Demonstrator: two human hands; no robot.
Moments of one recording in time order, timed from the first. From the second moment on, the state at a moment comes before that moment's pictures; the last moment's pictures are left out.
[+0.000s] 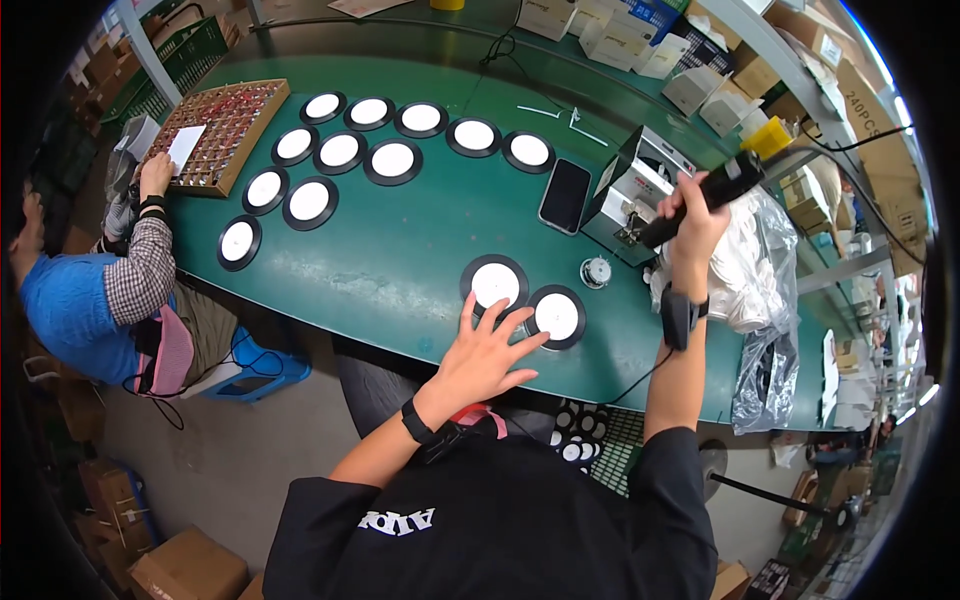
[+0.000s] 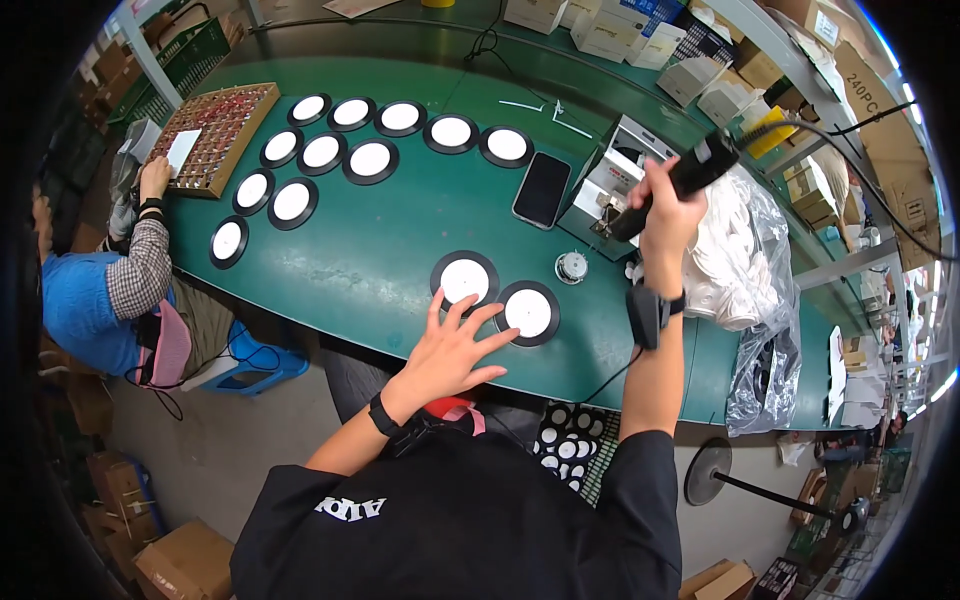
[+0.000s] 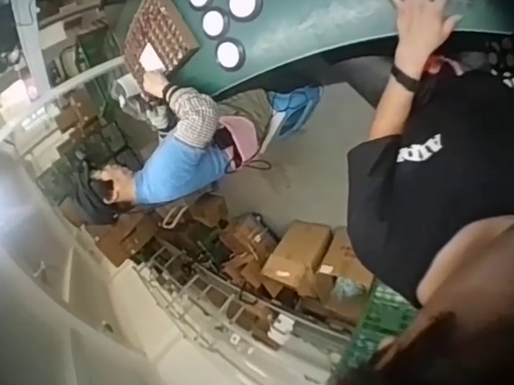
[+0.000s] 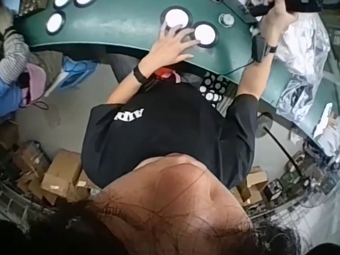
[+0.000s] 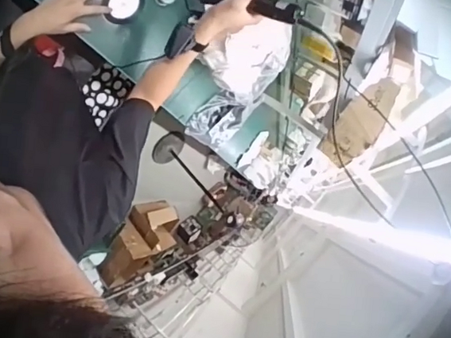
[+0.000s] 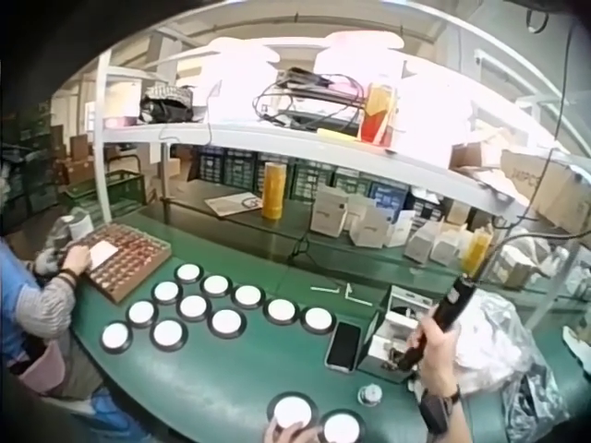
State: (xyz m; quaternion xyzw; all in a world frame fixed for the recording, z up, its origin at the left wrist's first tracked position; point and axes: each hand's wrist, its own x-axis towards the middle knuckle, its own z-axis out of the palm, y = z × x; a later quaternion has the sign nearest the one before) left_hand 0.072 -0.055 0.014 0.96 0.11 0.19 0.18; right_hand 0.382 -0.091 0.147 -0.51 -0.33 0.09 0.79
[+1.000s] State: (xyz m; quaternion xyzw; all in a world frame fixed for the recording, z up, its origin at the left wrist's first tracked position) left_hand 0.073 -0.056 0.017 0.95 0.12 0.19 0.20; right_hand 0.283 -0.145 0.142 -0.46 -0.40 0.11 0.79
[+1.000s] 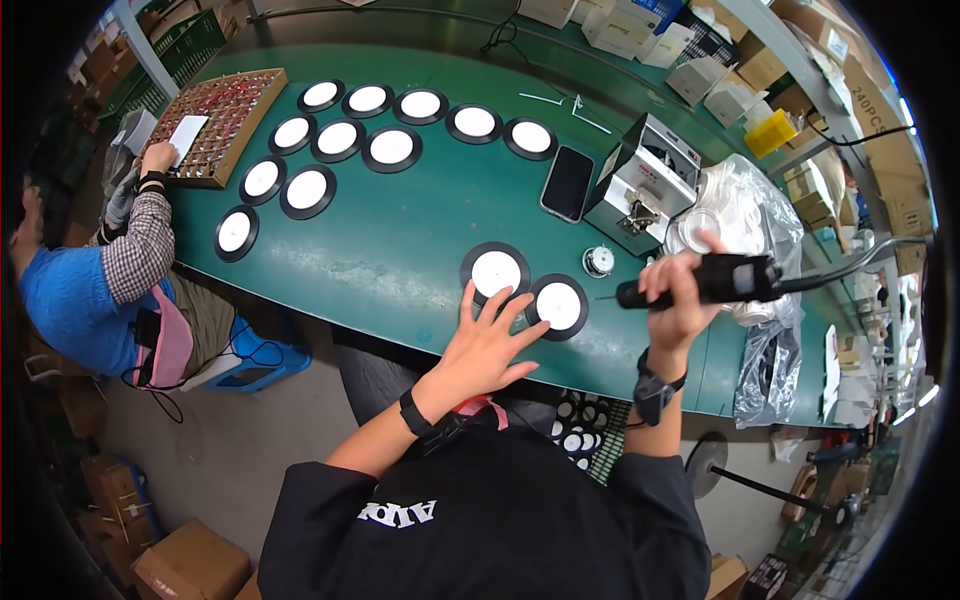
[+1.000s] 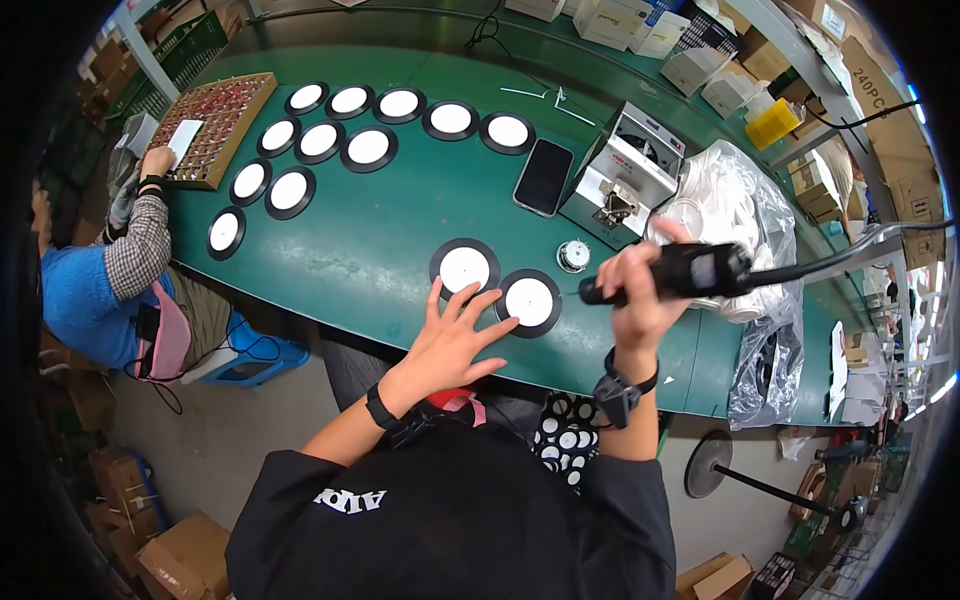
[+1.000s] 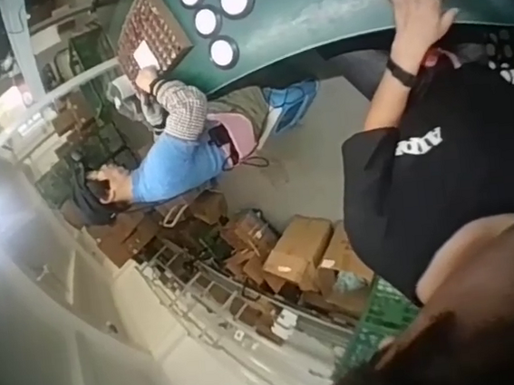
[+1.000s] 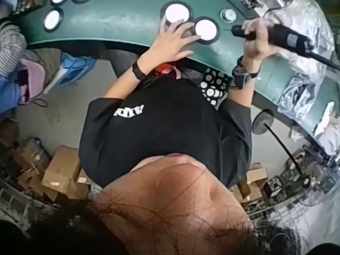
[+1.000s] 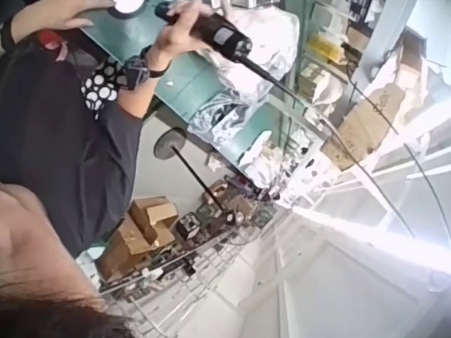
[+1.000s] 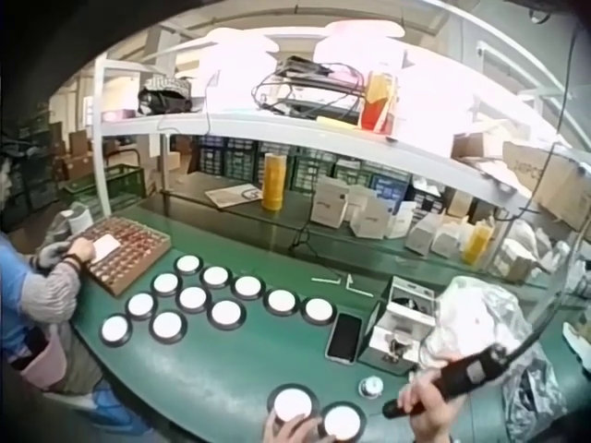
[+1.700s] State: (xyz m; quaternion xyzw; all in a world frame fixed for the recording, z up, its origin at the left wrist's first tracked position) left_hand 0.092 -0.066 0.007 0.96 0.02 0.17 0.23; right_hand 0.256 -0.166 0.081 -0.48 -0.41 0.16 0.76
